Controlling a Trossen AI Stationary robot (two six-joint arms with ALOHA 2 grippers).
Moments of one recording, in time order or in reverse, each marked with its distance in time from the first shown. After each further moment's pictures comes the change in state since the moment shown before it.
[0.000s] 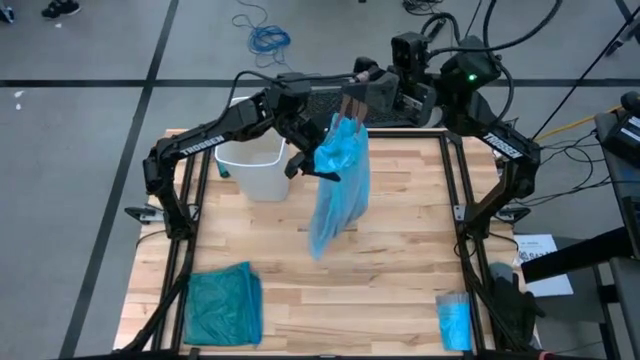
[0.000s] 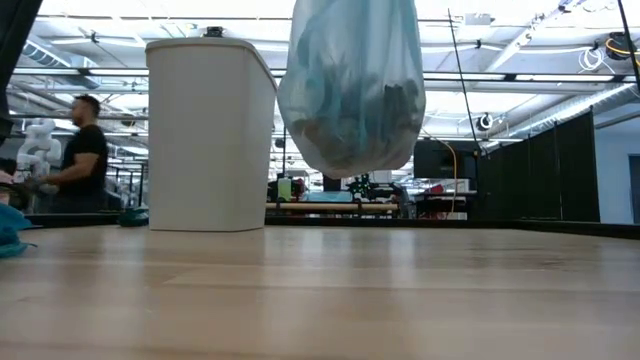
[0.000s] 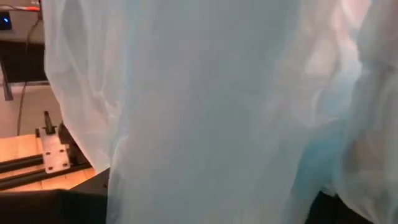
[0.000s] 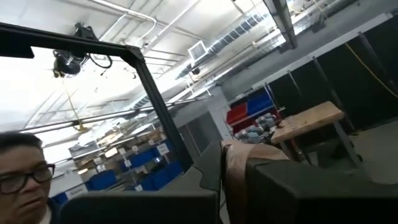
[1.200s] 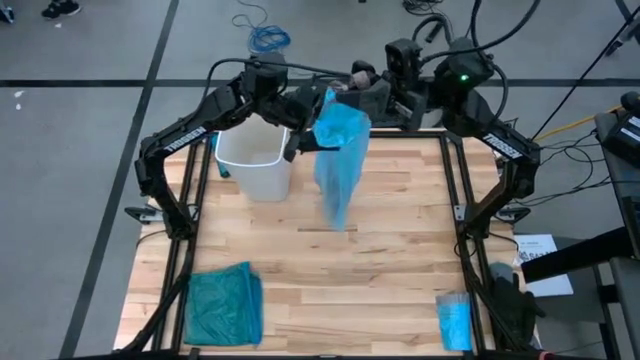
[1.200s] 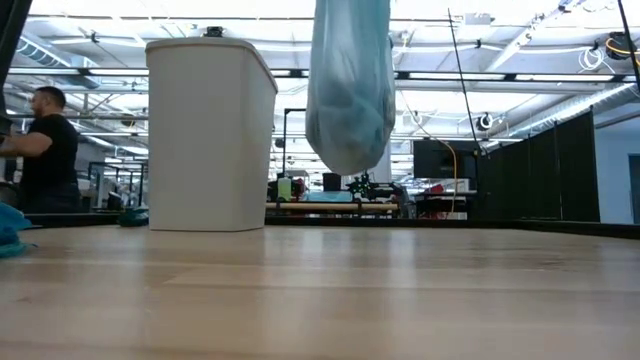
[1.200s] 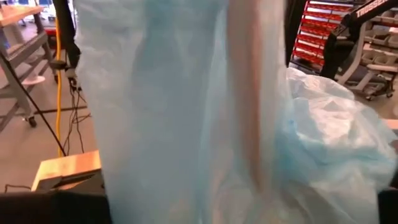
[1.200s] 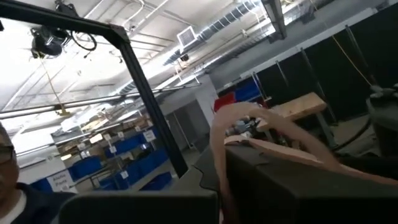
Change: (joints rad) left arm 0.084 -0.072 0.084 -0.083 -0.231 0.123; right arm 0.002 -0.001 0.001 -0.110 0.005 -0.104
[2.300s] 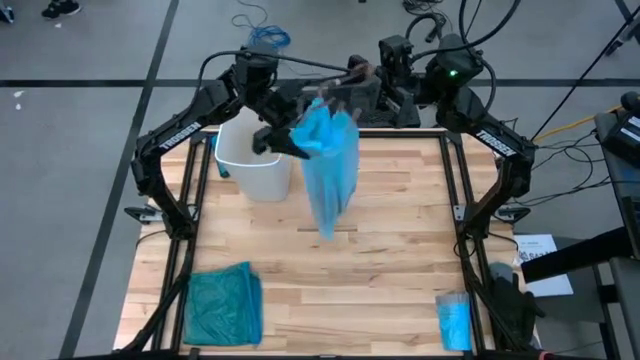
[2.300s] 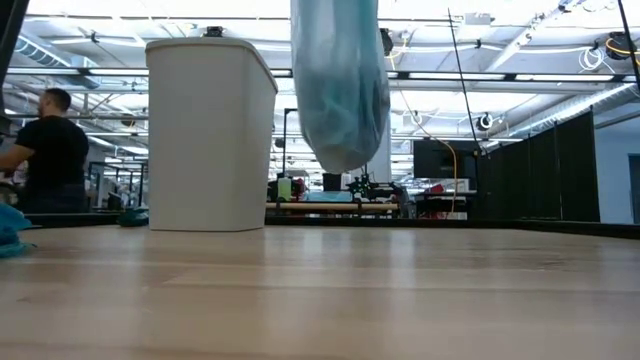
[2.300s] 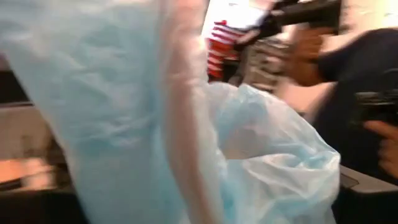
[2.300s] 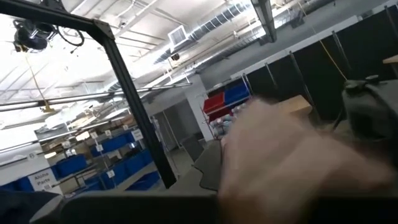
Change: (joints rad) left arm 0.070 -0.017 0.000 -0.001 0.479 -0.173; right arm -0.048 0.029 0.001 0.008 -0.008 -0.033
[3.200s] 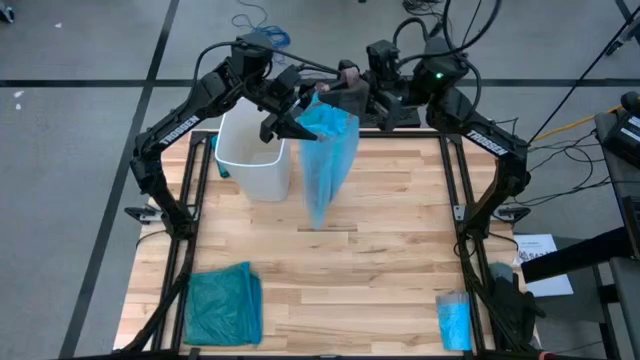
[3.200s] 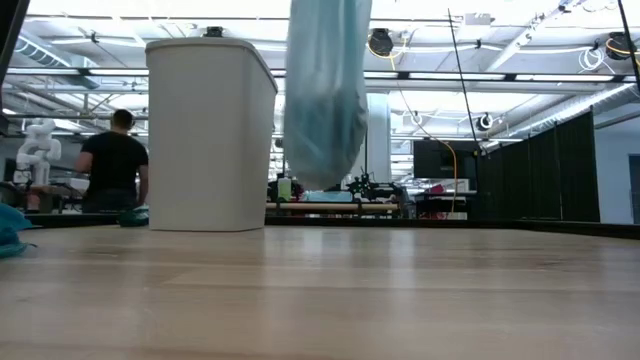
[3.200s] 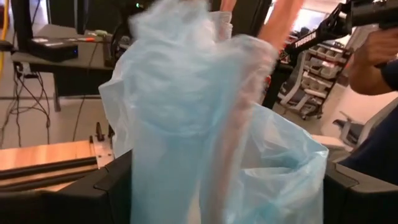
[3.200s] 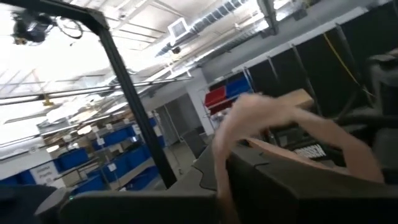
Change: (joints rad) left arm 0.091 0.006 0.000 -0.020 -0.166 0.046; right arm 0.024 0.035 0.000 0.038 -0.035 -0.016
